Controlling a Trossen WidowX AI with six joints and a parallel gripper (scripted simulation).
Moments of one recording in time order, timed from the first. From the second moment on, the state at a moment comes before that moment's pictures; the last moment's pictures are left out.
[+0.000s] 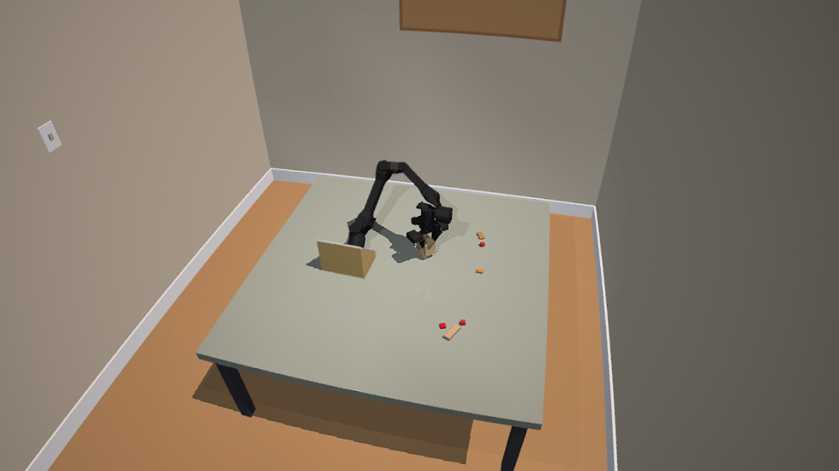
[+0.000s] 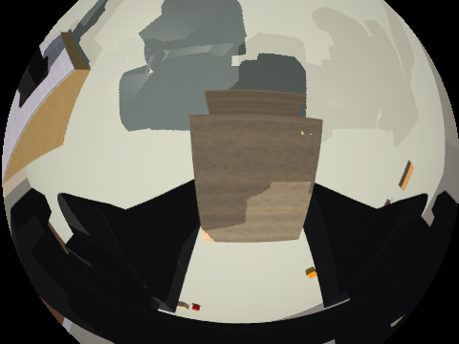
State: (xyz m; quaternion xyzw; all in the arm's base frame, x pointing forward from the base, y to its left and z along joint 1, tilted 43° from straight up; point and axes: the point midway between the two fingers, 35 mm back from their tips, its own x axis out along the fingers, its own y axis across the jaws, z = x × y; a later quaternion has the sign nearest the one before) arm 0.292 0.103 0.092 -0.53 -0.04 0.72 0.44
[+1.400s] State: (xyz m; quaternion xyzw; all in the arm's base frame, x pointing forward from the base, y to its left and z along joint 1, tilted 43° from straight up) arm 0.286 0.119 0.084 -0.53 -0.05 0.72 0.44
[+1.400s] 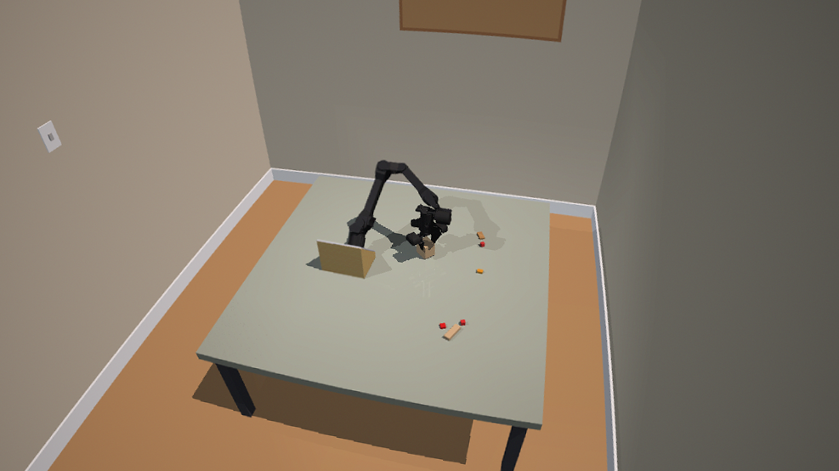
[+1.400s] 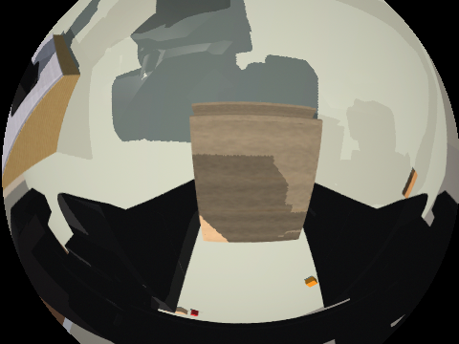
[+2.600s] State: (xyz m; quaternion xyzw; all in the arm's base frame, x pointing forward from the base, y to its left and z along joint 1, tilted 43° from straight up) arm 0.284 0.124 0.080 -0.53 -0.04 0.72 0.44
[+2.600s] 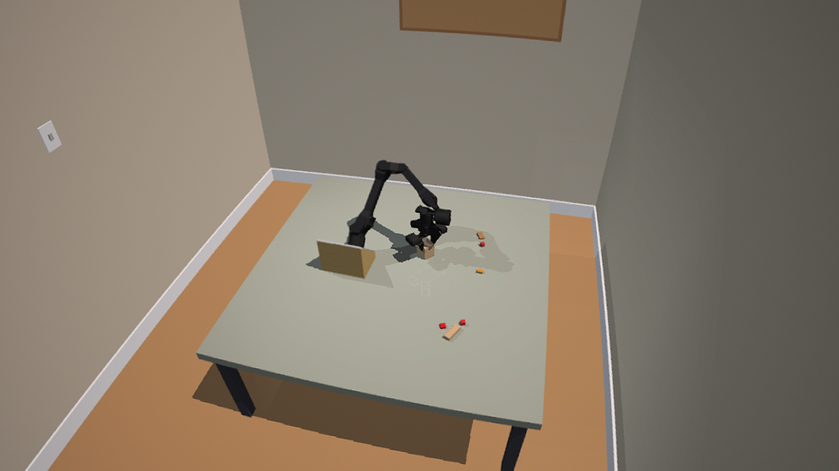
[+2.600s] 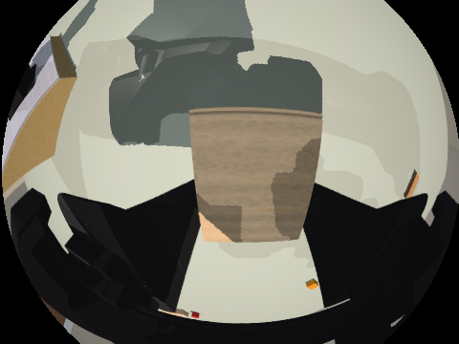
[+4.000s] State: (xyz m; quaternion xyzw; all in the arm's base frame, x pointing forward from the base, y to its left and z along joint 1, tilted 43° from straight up) arm 0.291 0.078 0.126 -0.52 -0.04 0.72 0.44
